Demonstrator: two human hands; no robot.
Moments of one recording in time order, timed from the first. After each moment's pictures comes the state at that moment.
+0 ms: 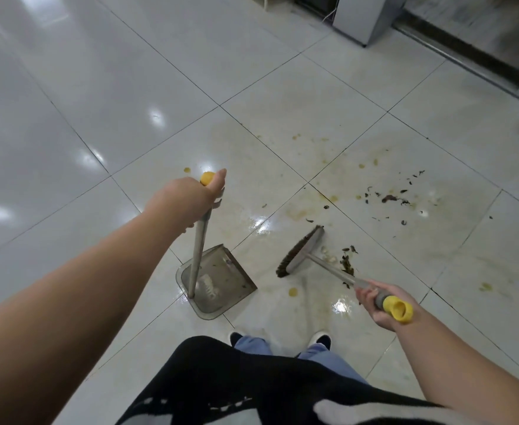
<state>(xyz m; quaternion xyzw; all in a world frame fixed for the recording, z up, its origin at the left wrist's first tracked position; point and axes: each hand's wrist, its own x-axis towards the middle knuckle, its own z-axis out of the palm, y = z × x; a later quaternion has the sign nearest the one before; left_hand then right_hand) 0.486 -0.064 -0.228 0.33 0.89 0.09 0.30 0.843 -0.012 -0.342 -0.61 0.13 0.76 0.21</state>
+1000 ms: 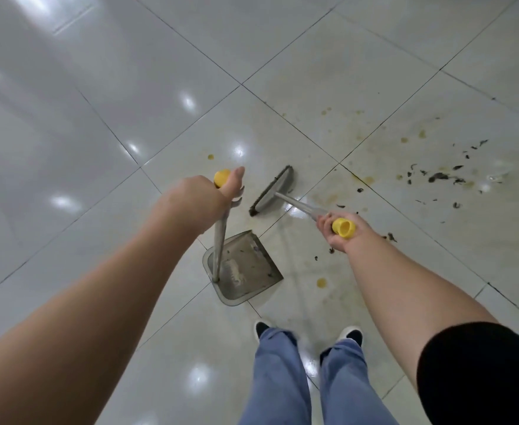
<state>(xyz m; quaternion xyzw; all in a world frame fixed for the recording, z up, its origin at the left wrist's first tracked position) 0.517 -0.032 -0.218 0.40 0.88 -0.02 0.26 0.709 0.083 -0.385 -0.49 0.16 0.83 0.20</state>
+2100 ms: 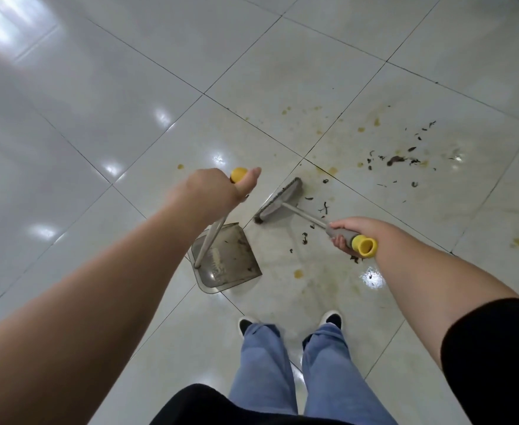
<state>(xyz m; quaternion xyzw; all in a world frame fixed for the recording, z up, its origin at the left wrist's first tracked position) 0.614 0.013 -0.230 0.46 0.85 -0.07 0.26 0.848 0.103 -0.388 -0.62 -0.13 0.76 -0.13</state>
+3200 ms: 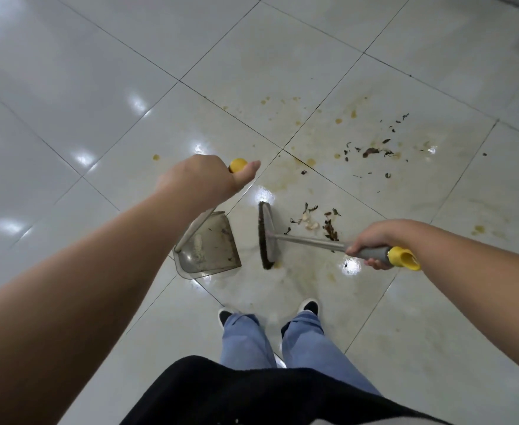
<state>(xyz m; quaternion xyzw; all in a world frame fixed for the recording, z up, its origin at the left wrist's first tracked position) 0.648 0.036 -0.226 0.50 0.83 -0.09 0.24 0.921 0.100 -0.342 -0.65 -0.38 0.55 -0.36</state>
